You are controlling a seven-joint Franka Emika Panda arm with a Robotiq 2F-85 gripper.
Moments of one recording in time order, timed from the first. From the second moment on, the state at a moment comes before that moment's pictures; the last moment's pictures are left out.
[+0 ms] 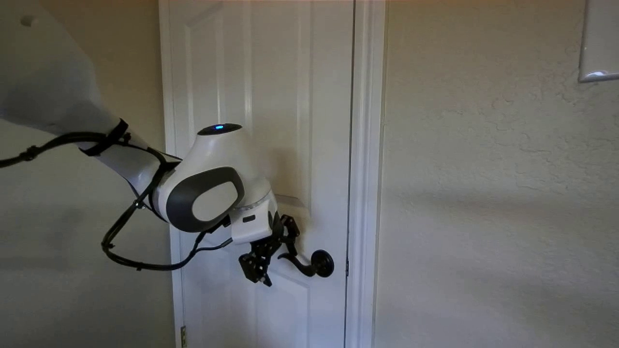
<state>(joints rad) 0.15 0.74 -0.10 -1.57 0.23 2.82 1.50</state>
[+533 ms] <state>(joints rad) 0.18 0.78 -0.13 -1.51 0.22 2.89 1.50</state>
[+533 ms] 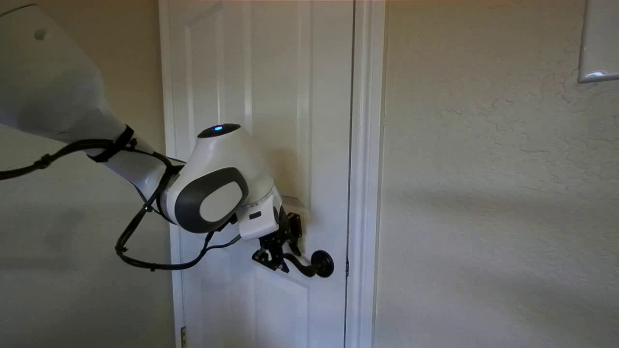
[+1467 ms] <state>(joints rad) 0.23 0.87 -0.19 -1.45 0.19 2.90 1.50</state>
